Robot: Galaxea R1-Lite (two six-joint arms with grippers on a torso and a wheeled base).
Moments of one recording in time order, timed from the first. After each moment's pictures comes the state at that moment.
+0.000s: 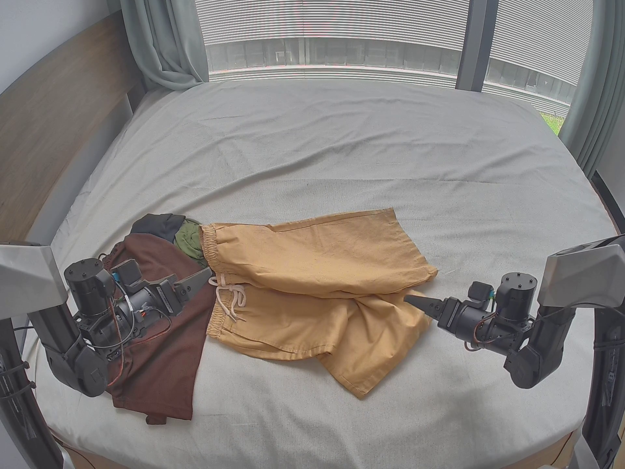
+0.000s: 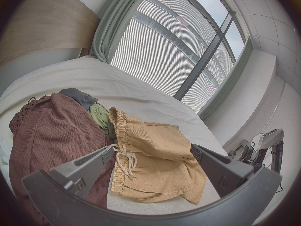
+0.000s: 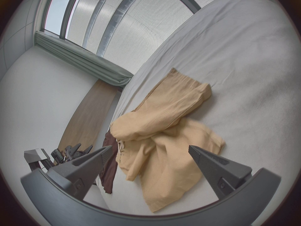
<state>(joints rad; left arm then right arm) -0.10 2.09 -0.38 -1.55 -0.36 -0.40 0.23 2.33 -0.51 -1.54 0.44 0.70</state>
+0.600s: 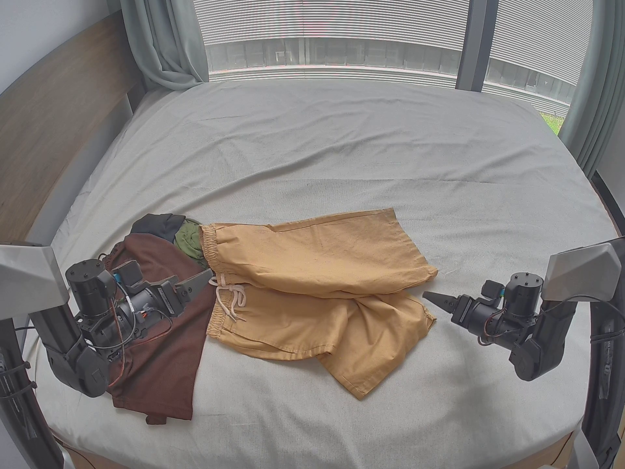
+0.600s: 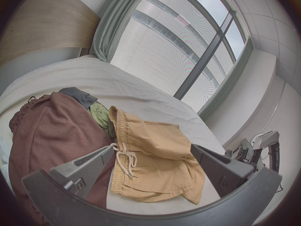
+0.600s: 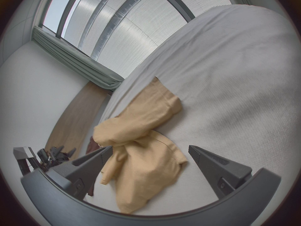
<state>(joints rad) -0.10 2.10 -0.38 -1.55 -0.35 -0.40 0.13 2.44 -0.56 -1.54 0.43 0.60</state>
